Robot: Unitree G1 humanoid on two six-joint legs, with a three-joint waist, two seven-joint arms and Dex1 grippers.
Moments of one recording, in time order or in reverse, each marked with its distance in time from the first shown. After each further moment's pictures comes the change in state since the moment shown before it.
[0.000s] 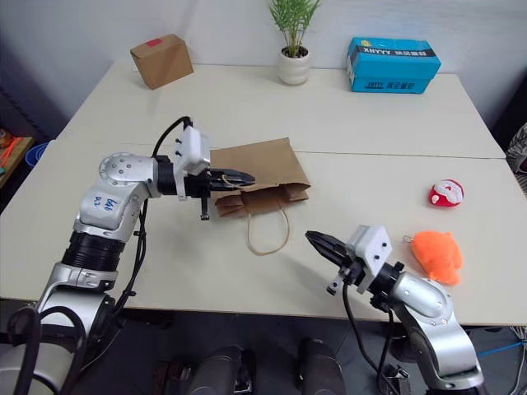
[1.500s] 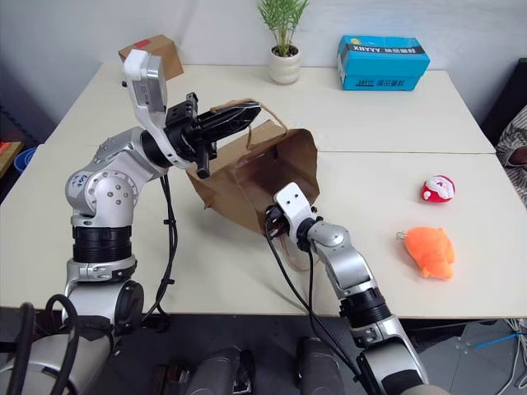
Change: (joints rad) left arm -0.071 -0.174 0.222 -0.136 -0.362 0.296 0.137; right arm -0.518 0.313 0.218 0.540 -0.324 0.270 -0.172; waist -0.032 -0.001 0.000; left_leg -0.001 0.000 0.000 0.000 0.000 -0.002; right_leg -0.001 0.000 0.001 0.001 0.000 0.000
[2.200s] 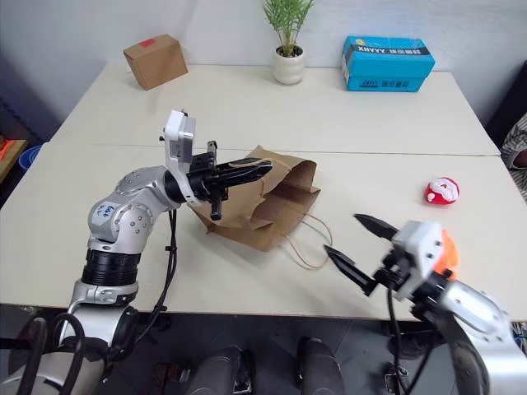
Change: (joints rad) left arm 0.146 0.020 -0.138 0.002 0.064 -0.100 -0.081; right arm 0.824 -0.305 -0.694 -0.741 0.460 -0.136 0.267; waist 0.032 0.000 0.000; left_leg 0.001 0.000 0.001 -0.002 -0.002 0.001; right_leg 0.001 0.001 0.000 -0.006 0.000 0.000
